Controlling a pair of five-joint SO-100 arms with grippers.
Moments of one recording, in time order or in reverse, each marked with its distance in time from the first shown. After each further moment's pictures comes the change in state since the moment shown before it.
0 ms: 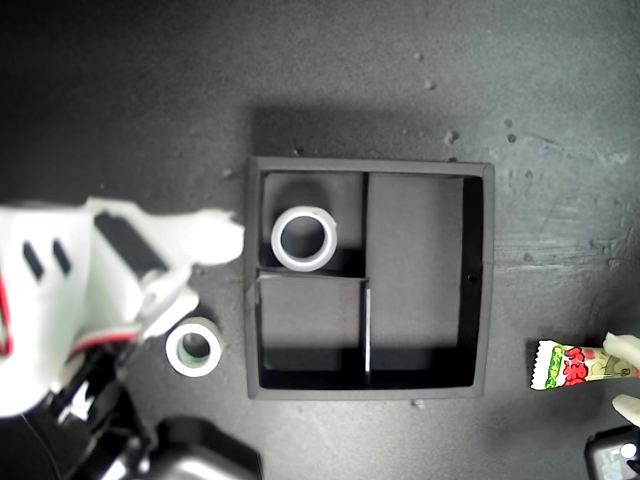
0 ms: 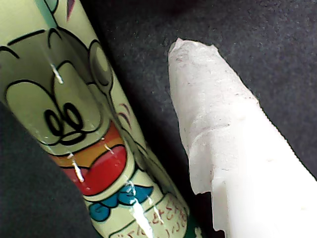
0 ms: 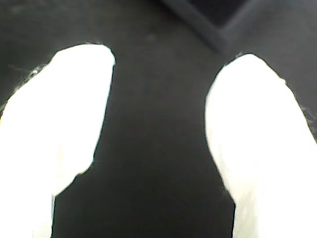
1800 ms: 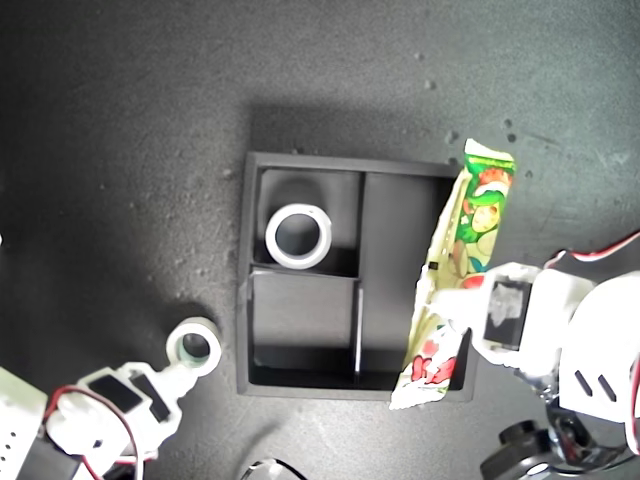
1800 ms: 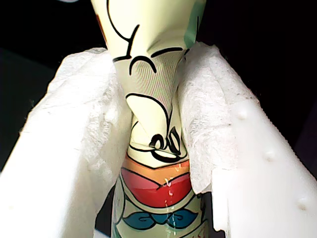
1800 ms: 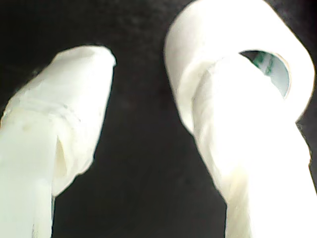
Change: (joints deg) arm 0 22.3 -4.4 43.1 -36.6 -8.3; arm 1 39.1 -38.9 -83.5 27.2 -103.1
